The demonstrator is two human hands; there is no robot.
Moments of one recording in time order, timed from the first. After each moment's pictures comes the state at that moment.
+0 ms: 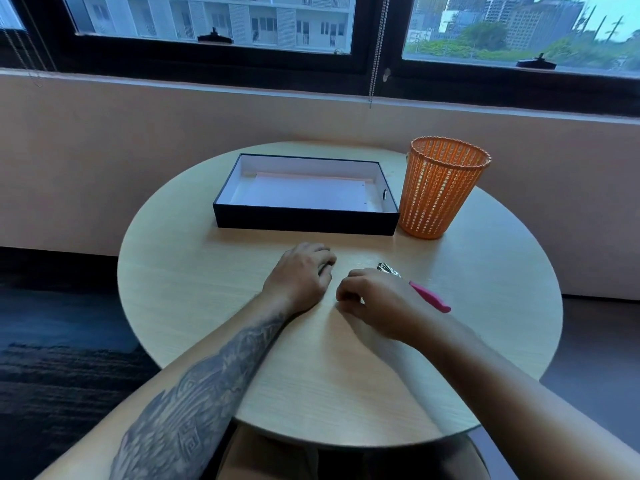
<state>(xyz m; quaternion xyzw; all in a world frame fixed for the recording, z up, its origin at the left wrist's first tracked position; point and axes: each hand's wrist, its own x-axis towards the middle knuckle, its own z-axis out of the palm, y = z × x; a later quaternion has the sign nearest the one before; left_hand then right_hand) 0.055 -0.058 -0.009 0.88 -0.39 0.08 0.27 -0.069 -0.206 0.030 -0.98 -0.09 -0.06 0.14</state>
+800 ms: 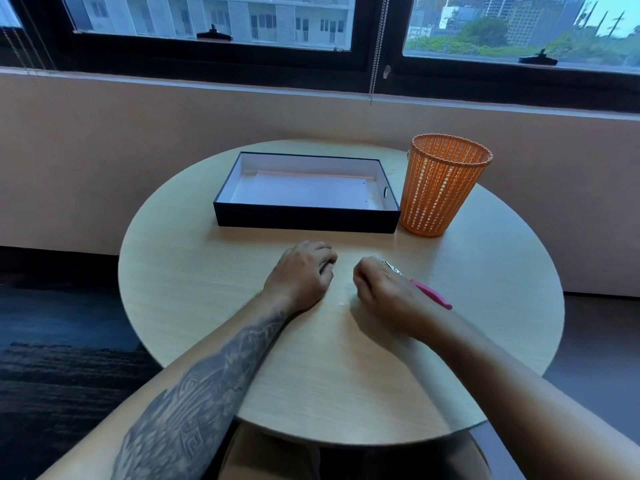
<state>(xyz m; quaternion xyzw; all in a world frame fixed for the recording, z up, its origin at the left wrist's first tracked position) 0.052 -0.058 -0.006 0.88 -0.38 0.09 0.28 -0.066 -0.220 0.016 -0.96 -0.04 -0.12 0.25</state>
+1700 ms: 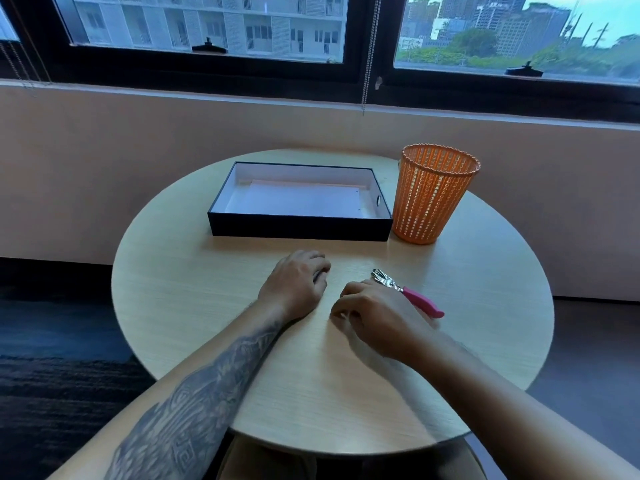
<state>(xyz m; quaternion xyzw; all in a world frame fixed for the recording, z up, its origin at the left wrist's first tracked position) 0.052 -0.058 -0.007 0.88 -0.38 0.08 0.27 -0.088 -0.198 0.030 -0.98 -0.08 -0.09 0.16</state>
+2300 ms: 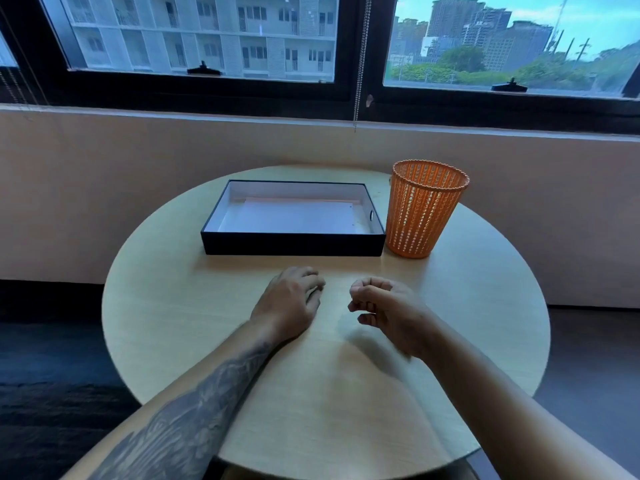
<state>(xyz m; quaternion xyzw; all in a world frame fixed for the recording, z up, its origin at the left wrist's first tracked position) 0.054 -0.056 -0.009 0.87 -0.39 0.10 0.29 -0.081 -0.221 0.052 -0.64 0.14 0.00 0.76</state>
